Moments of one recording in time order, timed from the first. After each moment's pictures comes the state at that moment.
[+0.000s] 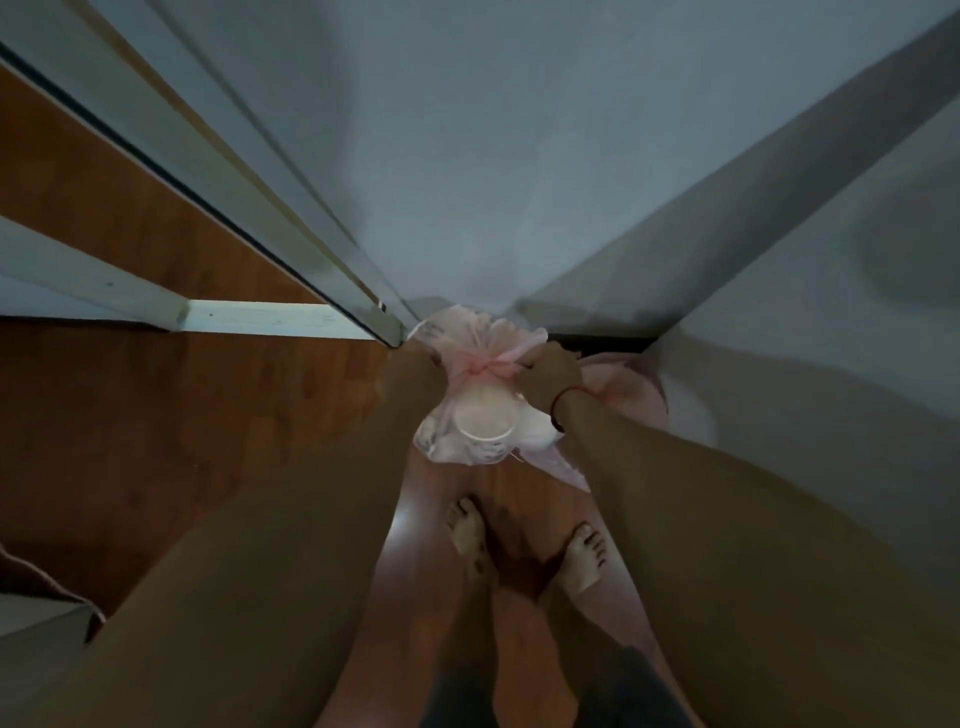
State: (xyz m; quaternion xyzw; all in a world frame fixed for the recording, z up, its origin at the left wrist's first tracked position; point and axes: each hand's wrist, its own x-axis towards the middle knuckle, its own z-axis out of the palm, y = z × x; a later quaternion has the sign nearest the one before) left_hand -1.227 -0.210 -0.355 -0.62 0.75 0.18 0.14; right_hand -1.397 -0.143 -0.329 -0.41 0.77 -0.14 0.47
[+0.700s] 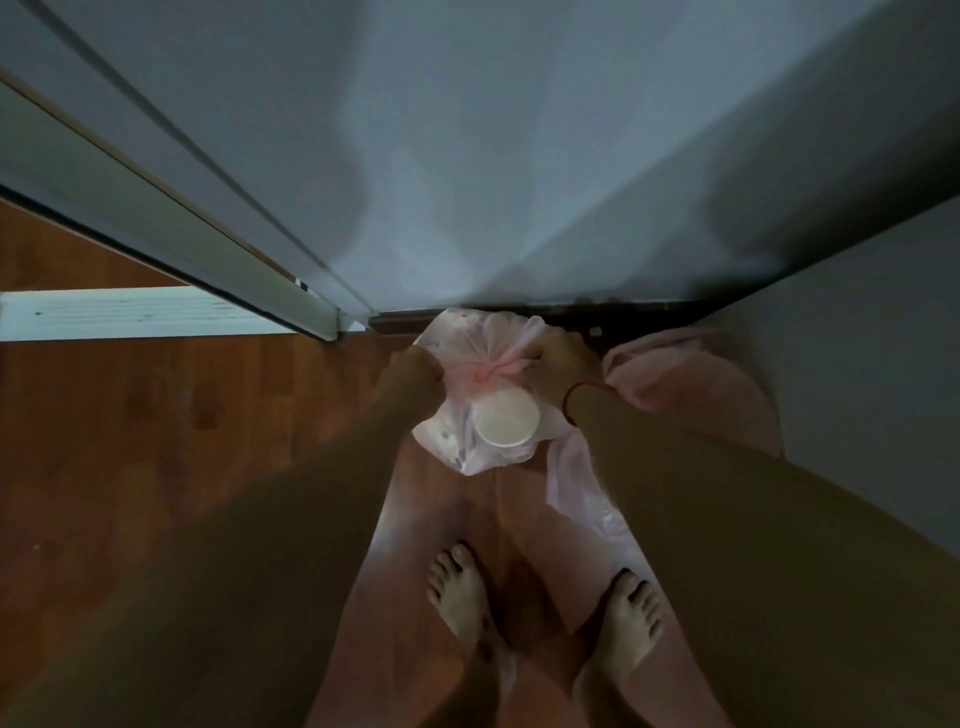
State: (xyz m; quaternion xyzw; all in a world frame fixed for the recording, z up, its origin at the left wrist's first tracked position) left_hand -1.226 -0.287 -0.639 -0.54 0.77 0.32 0.13; right_hand -1.401 -0.219 -0.642 -0.39 0.82 -0.06 0.41
